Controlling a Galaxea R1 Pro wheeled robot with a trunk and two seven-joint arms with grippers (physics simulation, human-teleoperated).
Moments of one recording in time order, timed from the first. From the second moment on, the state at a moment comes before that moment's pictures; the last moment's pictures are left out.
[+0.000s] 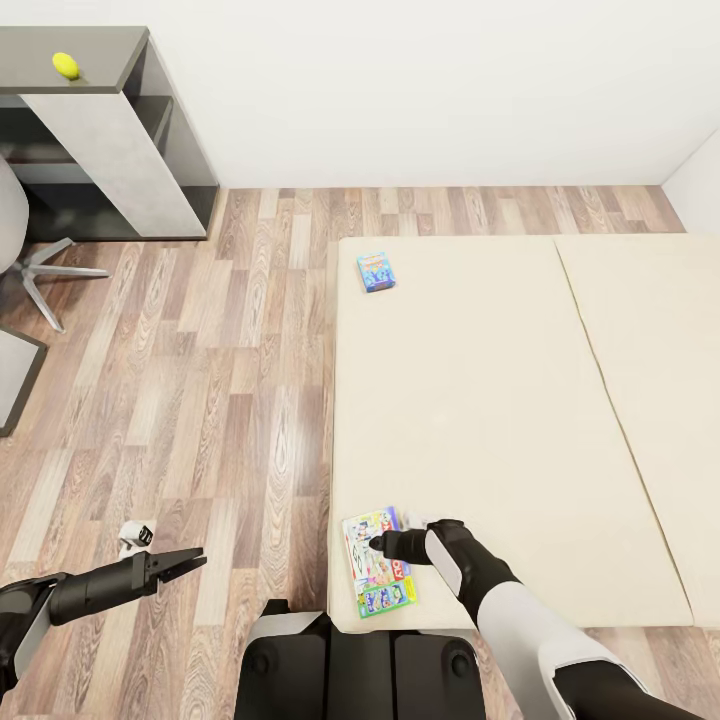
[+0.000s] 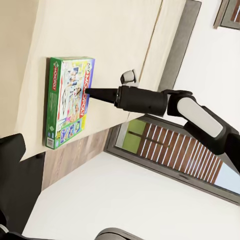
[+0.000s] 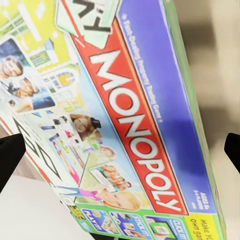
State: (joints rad) left arm -0.48 0.39 0.25 -0.74 0.15 0.73 -1.57; right arm -0.79 0.16 0.07 -0.41 -0.22 0.53 0.11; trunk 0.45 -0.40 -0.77
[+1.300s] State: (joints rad) left arm -0.48 0.39 0.25 -0.74 0.15 0.73 -1.57; right arm -0.79 0.16 0.08 -0.41 -0.22 0.53 0.11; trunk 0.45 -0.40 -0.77
